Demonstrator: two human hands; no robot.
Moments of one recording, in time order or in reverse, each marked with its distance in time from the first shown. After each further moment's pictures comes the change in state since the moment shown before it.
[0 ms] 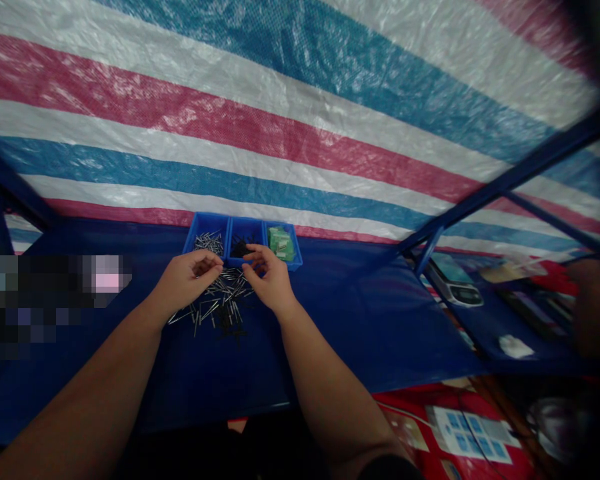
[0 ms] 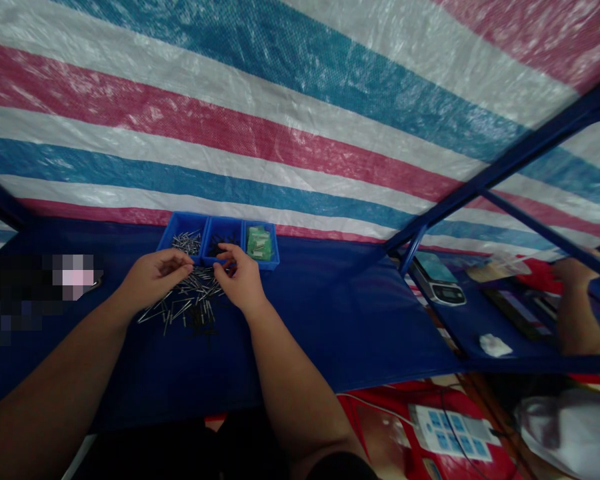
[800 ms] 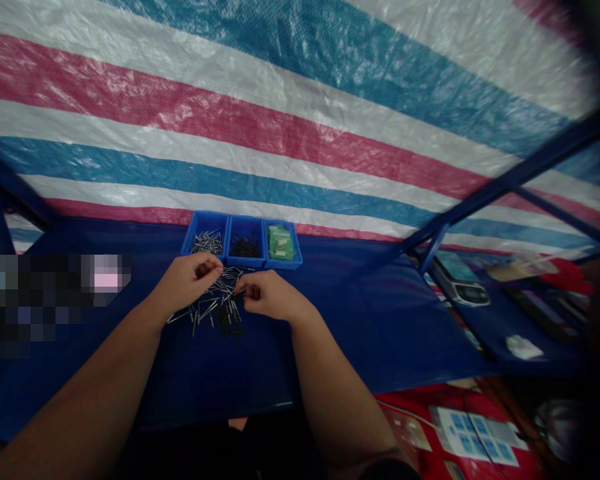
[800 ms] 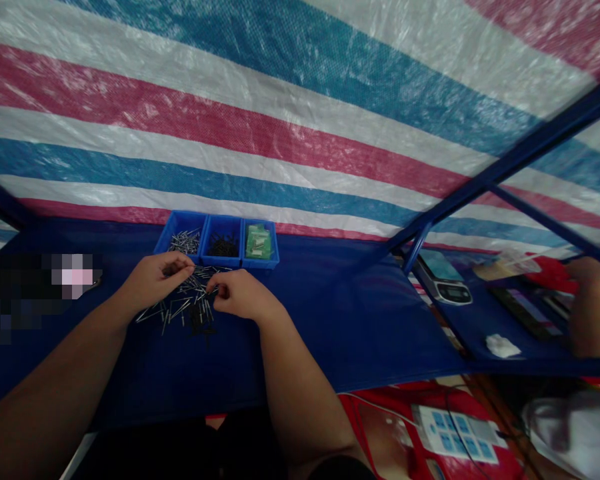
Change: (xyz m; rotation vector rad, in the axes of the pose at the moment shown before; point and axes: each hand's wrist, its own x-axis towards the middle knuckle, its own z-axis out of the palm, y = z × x) left_hand 0.000 -0.001 0.001 0.149 -0.051 -0.006; right_hand -0.011 -0.020 -0.029 -0.207 -0.647 0.052
